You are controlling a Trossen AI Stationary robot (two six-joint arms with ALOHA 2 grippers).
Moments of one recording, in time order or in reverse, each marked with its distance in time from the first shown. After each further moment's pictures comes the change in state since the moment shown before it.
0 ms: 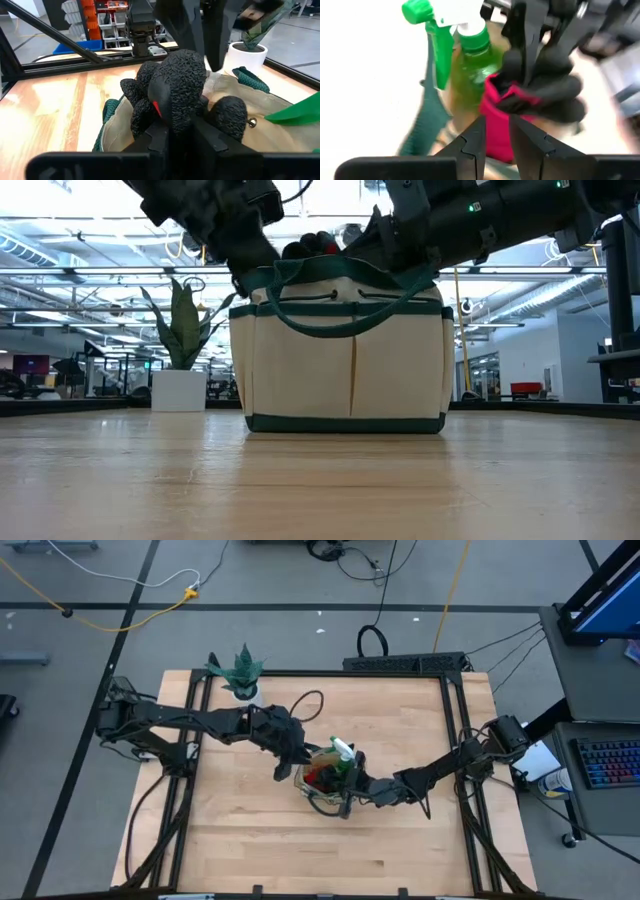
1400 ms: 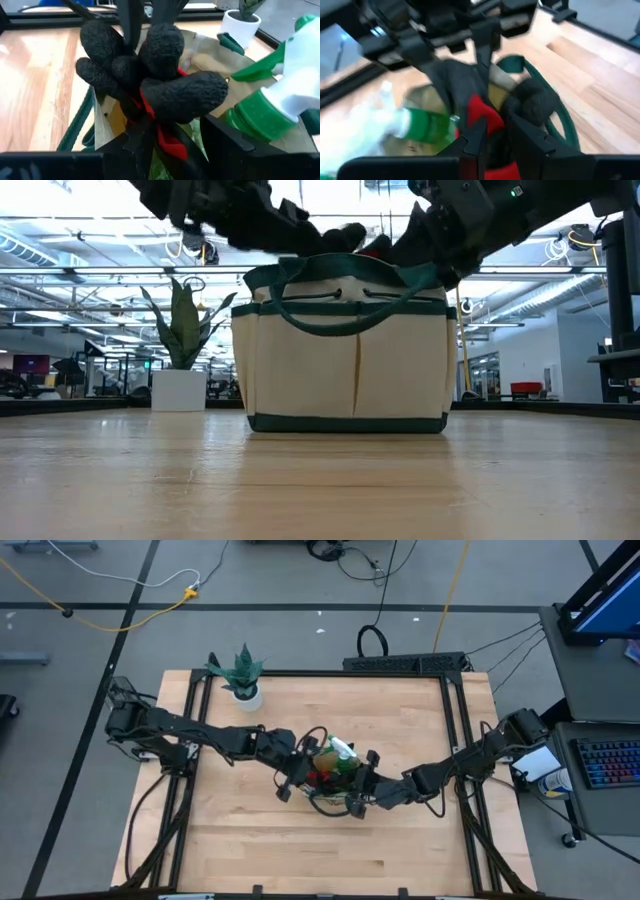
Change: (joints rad) left arm -0.161 0.089 0.000 0.235 -0.088 0.558; right arm 0.039 -0.180 -0.002 -0.394 -0.001 0.075
